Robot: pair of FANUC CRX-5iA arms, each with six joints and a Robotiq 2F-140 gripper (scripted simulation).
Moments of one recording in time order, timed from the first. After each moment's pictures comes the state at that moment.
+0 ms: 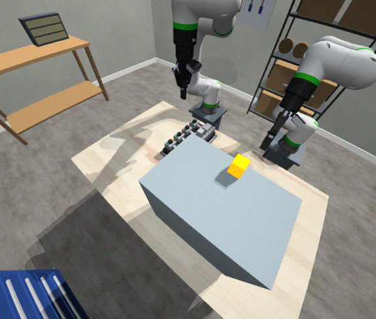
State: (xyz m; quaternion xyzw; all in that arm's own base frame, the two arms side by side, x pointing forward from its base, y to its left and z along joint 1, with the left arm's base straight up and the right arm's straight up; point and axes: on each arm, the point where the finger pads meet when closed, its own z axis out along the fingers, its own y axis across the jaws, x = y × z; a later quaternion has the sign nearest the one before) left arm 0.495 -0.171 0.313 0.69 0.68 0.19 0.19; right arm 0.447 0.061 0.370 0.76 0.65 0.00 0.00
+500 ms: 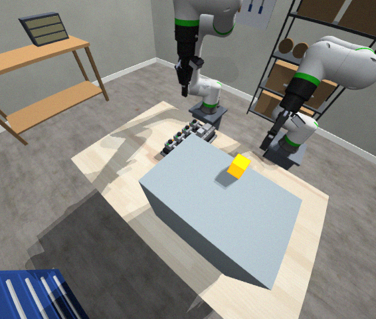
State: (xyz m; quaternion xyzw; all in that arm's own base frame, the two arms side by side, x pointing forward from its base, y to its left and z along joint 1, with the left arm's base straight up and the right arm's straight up) left arm 0.495 -0.171 0.313 0.69 0.68 0.19 0.19; right arm 0.435 0.060 0.379 0.71 0.70 0.00 0.00
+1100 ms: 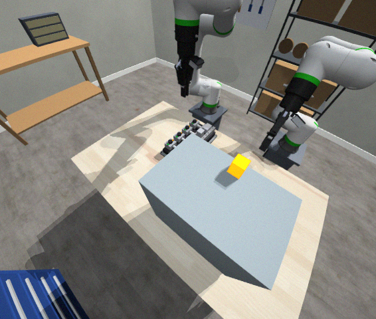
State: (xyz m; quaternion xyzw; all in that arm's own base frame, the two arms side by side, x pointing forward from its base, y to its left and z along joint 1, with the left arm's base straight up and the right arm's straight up) left arm 0.495 -0.171 0.313 0.69 0.68 0.19 0.19; right arm 0.434 0.060 0.380 0.71 0.70 0.00 0.00
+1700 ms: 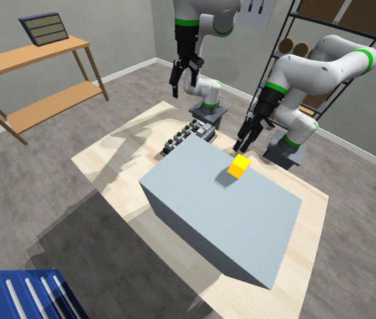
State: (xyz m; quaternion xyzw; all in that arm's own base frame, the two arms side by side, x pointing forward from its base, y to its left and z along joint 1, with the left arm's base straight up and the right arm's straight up) left arm 0.503 -0.257 0.246 0.85 0.46 0.23 0.13; right arm 0.434 0.060 0.380 0.71 0.70 0.00 0.00
